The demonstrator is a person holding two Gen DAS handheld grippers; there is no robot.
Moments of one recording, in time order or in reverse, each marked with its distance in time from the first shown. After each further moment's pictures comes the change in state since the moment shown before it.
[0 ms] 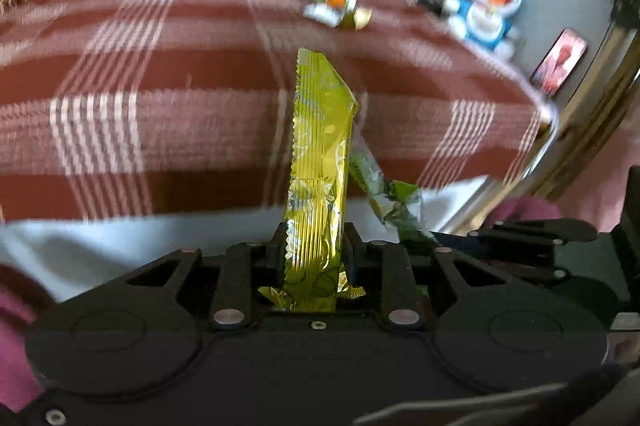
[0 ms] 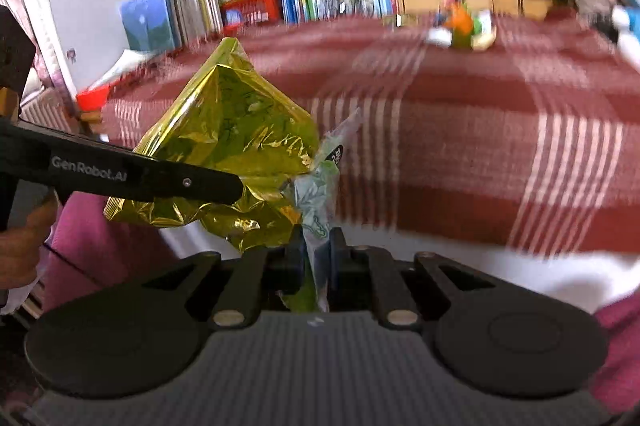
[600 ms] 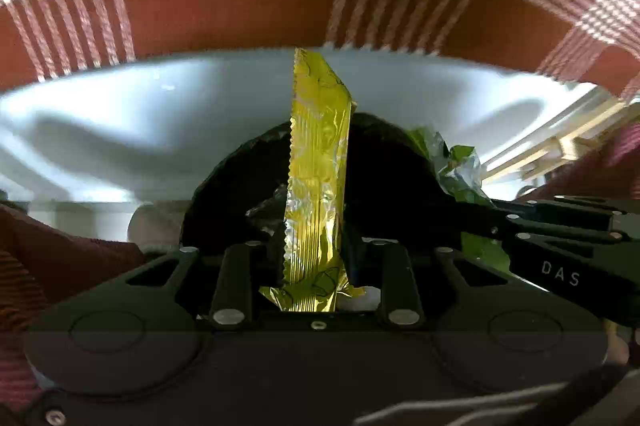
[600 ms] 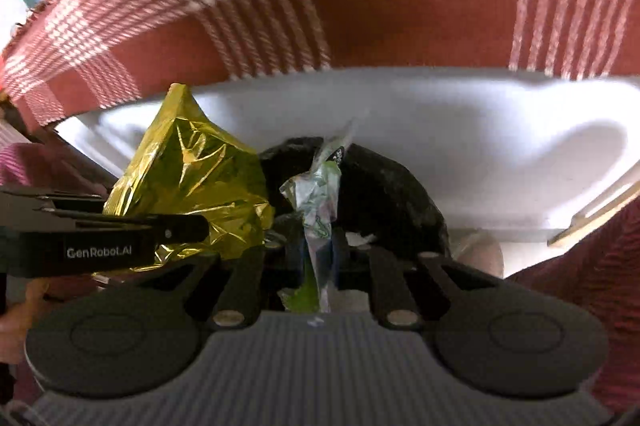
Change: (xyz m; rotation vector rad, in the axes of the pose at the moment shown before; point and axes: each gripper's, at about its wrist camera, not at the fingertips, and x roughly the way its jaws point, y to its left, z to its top) left arm 0.134 0.033 -0.048 -0.116 0.354 0.155; right arm 0.105 -0.050 -0.053 0.252 0.350 -0.095
